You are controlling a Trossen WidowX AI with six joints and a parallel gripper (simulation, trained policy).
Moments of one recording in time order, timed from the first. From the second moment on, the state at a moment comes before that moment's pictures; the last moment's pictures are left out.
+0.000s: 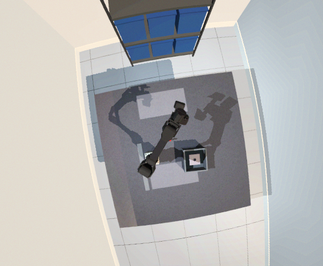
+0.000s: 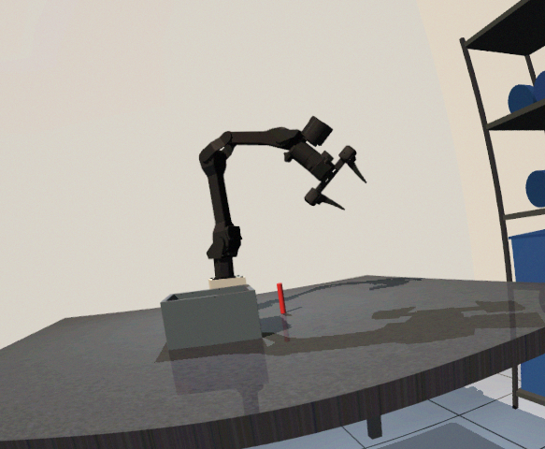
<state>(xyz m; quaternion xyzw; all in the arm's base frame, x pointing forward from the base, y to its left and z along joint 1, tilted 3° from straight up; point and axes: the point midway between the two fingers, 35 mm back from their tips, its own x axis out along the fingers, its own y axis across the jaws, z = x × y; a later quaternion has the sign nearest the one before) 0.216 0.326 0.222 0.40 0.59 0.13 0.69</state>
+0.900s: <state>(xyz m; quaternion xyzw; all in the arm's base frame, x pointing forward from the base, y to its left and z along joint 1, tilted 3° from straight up) 0.170 0.160 0.100 0.22 0.69 -0.22 0.65</state>
